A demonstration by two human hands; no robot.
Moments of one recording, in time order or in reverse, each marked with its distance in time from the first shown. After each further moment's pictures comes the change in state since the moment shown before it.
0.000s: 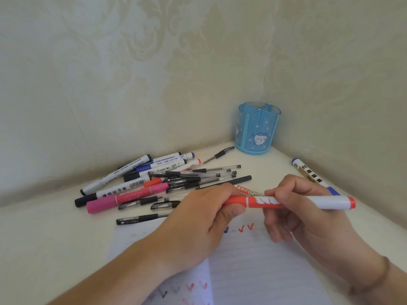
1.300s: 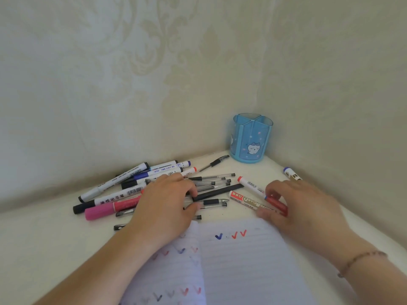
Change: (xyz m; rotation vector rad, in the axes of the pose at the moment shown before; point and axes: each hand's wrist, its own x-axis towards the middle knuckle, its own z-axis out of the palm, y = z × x) left_hand 0.005 -0.037 -0.022 0.560 0.051 -0.315; right_hand 0.016 -0.005 -0.030 -1.644 0.104 0.131
